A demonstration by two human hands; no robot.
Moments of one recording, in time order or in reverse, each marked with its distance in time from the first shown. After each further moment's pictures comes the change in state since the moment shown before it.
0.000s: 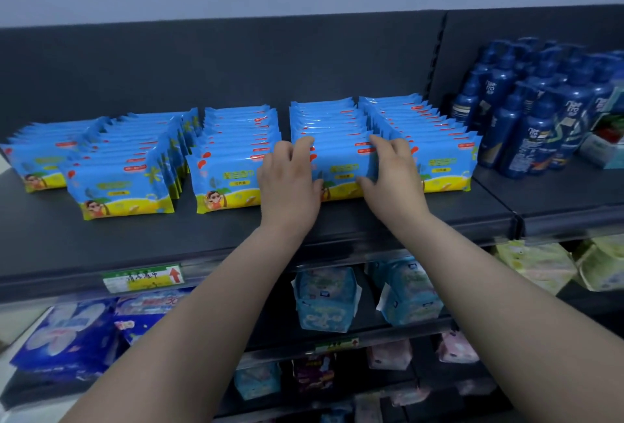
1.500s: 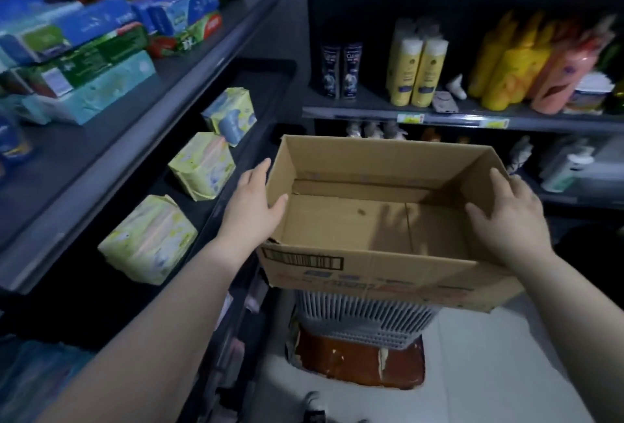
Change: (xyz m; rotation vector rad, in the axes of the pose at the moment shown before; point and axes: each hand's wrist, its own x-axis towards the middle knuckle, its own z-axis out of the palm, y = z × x) left_hand -0.180 0.437 0.204 -0.561 -0.958 0.791; right_hand -0.474 0.295 -0.355 -0.659 0.346 1.530
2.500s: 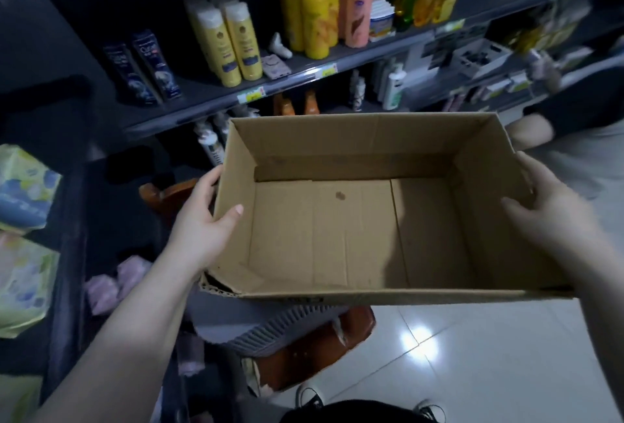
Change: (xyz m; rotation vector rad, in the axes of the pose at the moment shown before) left_hand 0.062 0.092 0.086 -0.461 -0.448 0.199; right_hand -0.101 0.134 -0.062 0.113 0.139 0.585
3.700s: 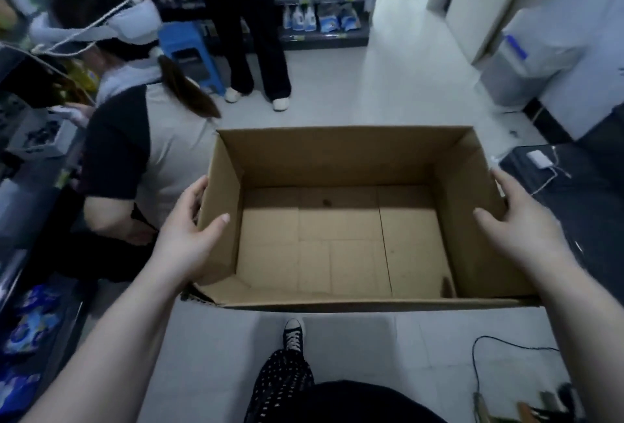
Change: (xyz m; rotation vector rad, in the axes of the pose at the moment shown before) left_hand -0.083 0.357 0.598 0.114 -1.000 0.672; right_hand -0.163 0.462 -0.218 0.092 0.509 1.105
